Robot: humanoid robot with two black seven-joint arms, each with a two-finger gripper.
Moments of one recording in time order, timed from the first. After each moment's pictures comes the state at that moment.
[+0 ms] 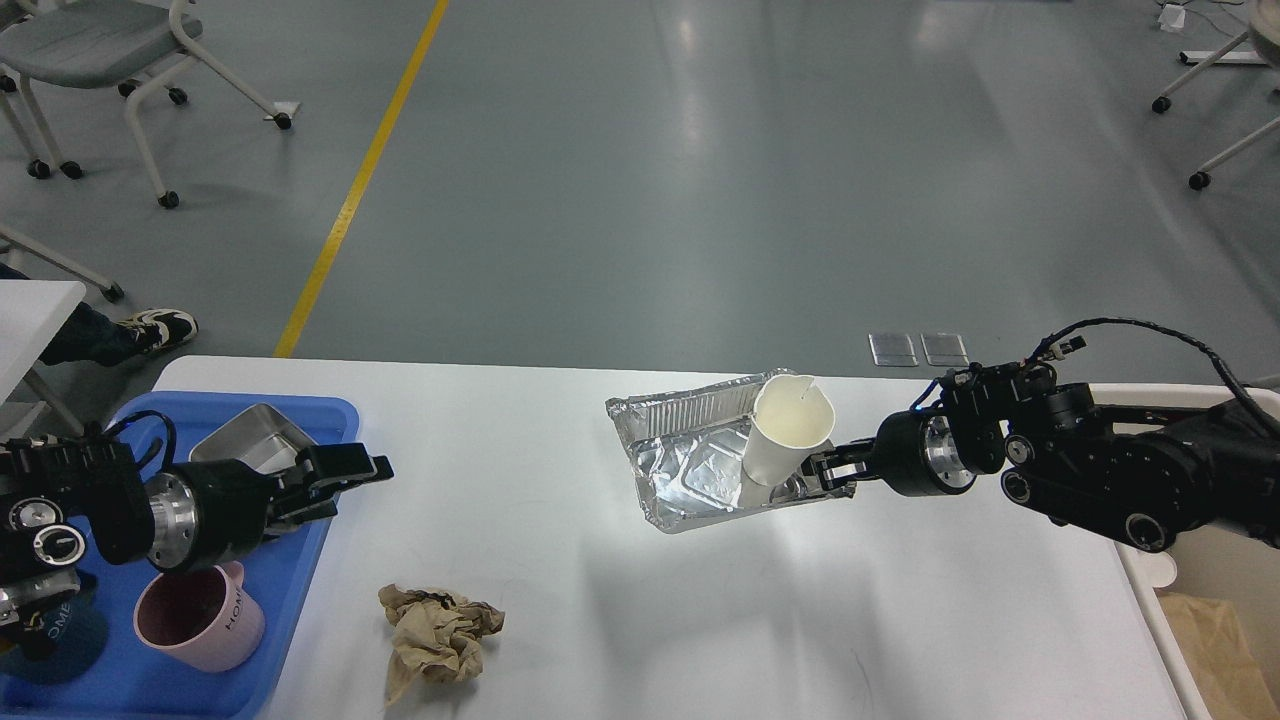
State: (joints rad) left arm -1.06 0.99 0.25 -1.65 0.61 -0.05 0.05; right arm 1.07 -0.51 -0.14 1.16 -1.26 0.27 0.17
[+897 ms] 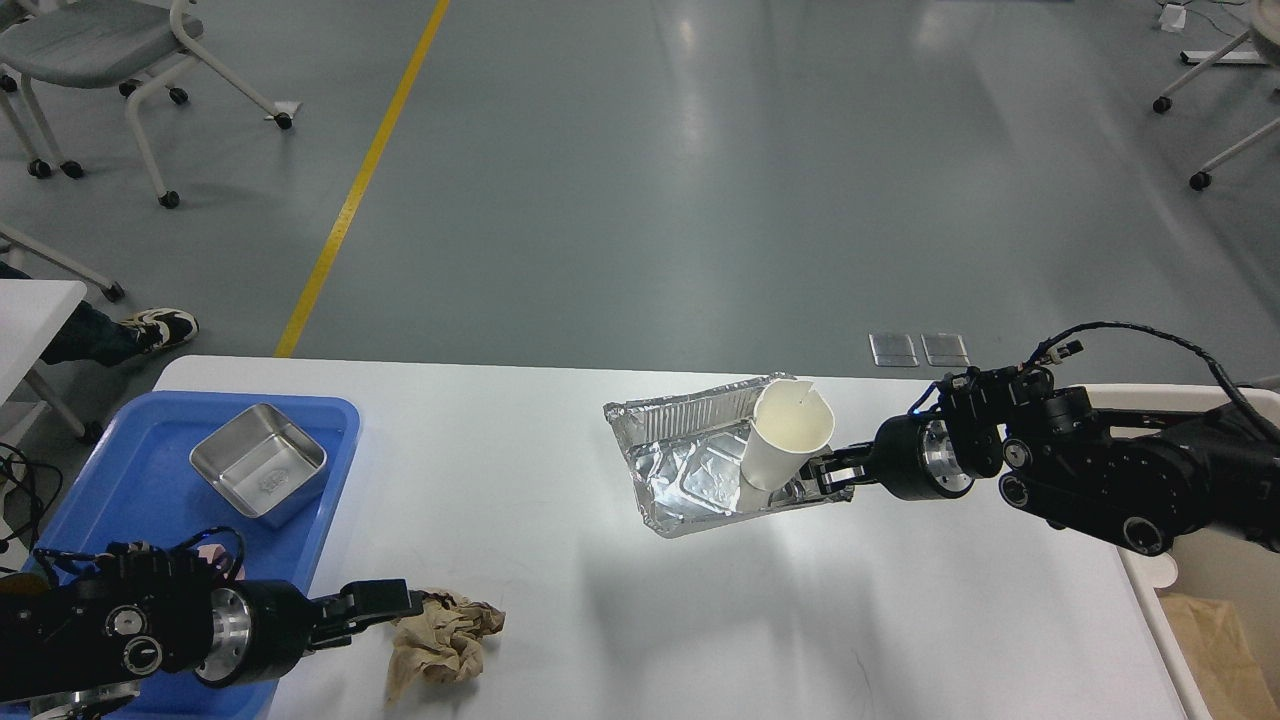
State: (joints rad) left arm -0.95 0.82 0.39 -1.55 0.70 -0.02 0.04; right arm 1.06 -0.51 -0.14 1.16 -1.26 0.27 0.17
